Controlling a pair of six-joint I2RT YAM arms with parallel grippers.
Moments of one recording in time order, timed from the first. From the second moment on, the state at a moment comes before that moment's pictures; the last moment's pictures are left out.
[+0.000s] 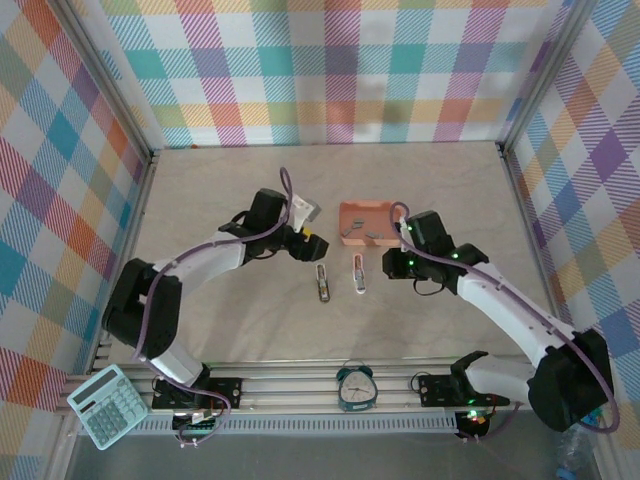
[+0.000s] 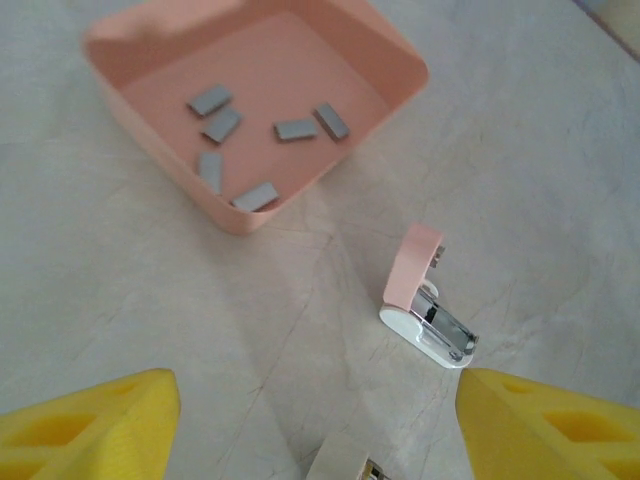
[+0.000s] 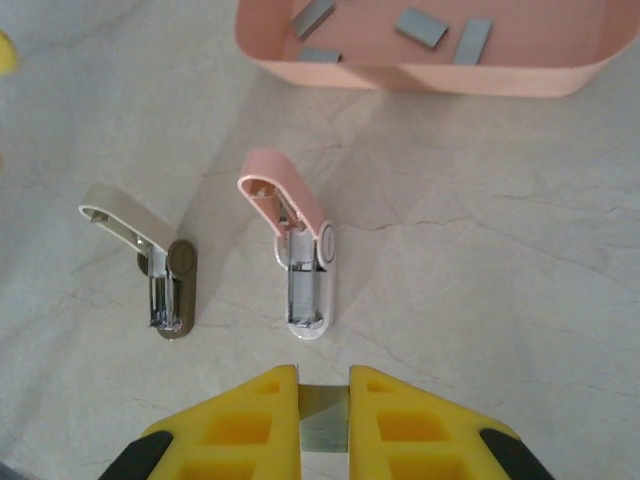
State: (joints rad) left arm -0.49 1.59 1.03 -0.18 0.45 -0.03; right arm 0.49 1.18 0.86 -0.63 -0.16 0.42
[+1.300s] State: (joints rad) left arm -0.21 1.38 0.91 -0.43 0.16 -0.55; right arm 0.98 1.70 1.01 -0.31 0.20 0.63
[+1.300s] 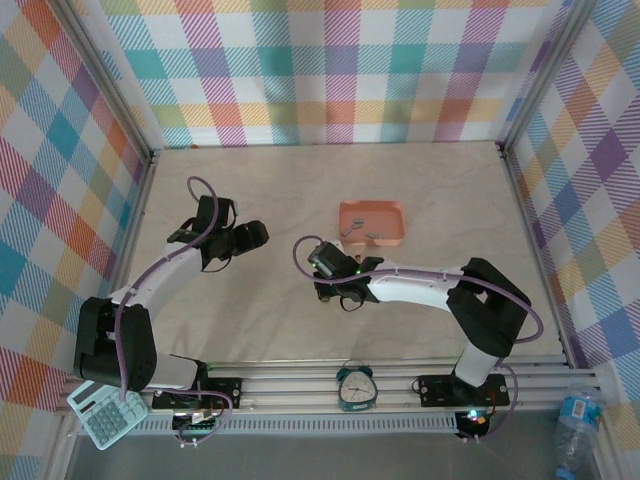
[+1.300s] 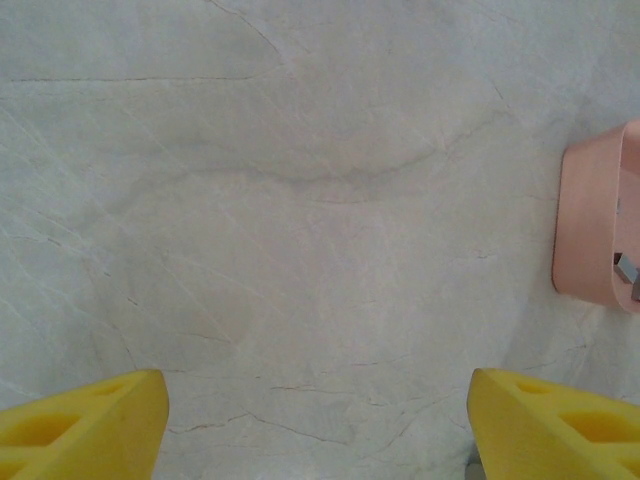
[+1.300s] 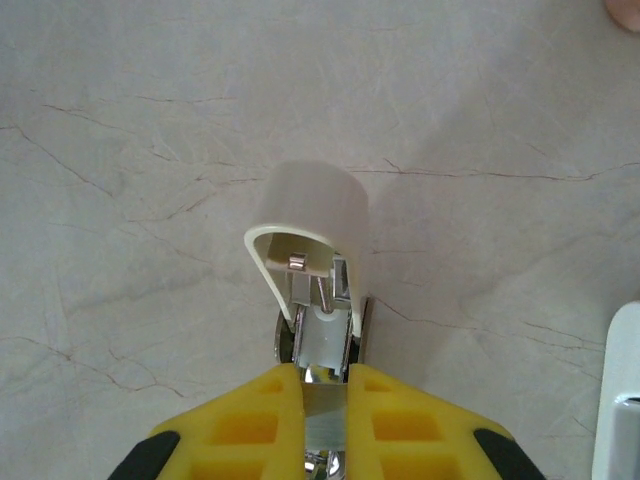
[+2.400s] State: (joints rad) left arm -0.19 1.39 0.91 -0.44 0.18 -0.51; right arm 1.00 1.75 1.04 -0.32 0.20 0.69
